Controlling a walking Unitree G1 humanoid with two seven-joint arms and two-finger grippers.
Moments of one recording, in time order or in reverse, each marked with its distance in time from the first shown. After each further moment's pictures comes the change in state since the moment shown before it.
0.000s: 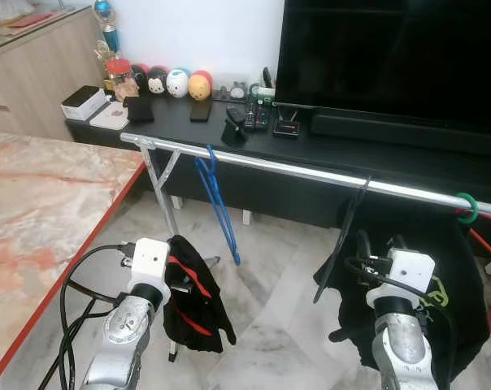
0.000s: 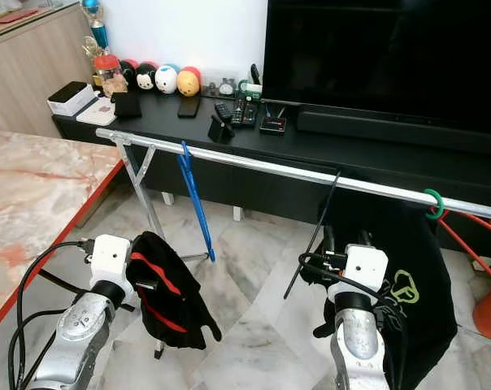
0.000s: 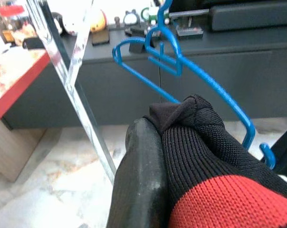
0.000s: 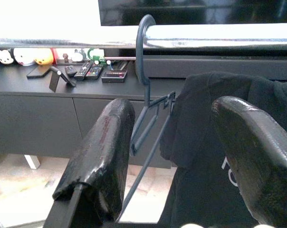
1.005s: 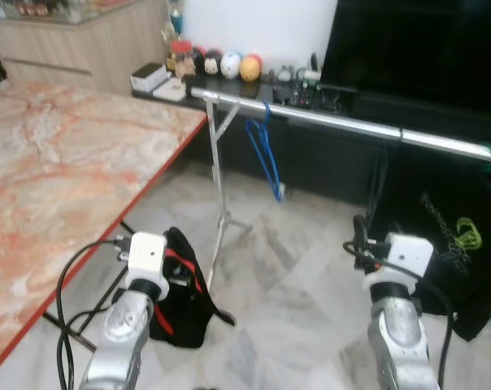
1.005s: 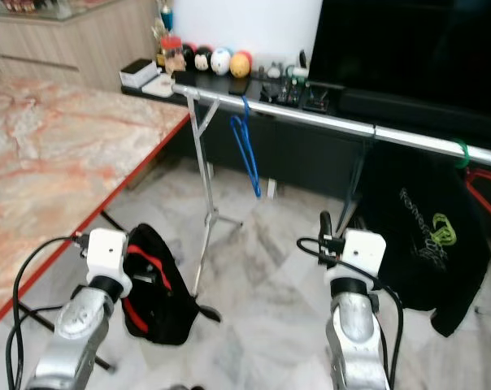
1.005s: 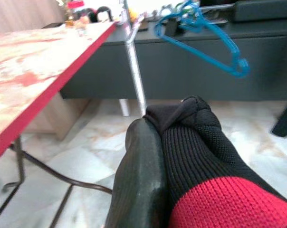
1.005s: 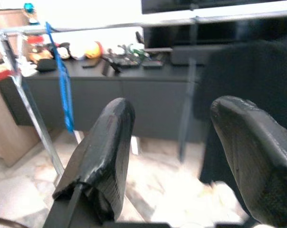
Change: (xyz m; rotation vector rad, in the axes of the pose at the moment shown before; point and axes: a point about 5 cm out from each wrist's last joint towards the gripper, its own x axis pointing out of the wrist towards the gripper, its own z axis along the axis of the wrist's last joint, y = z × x) left arm 0.002 -0.003 0.003 -0.023 -0.017 0.024; right arm 0.010 0.002 0.009 0.019 0.001 0.001
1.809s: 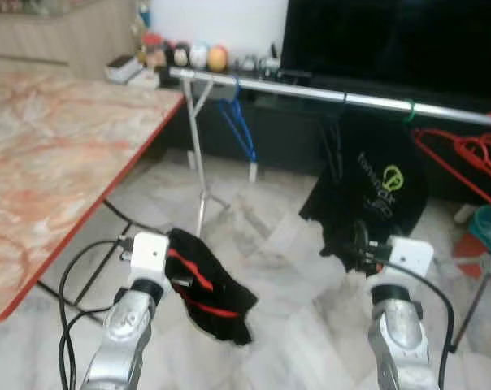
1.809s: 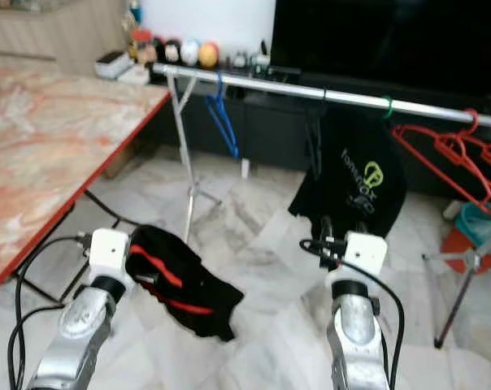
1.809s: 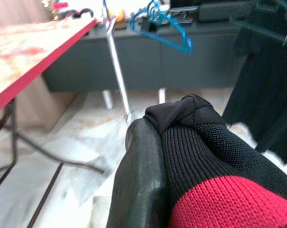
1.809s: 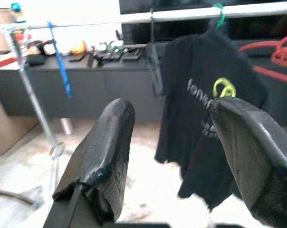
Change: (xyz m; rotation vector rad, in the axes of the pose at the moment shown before) left arm 0.000 0.002 0.001 0.008 -0.003 0.003; right arm 0.002 0.002 -0.001 0.022 0.009 -0.002
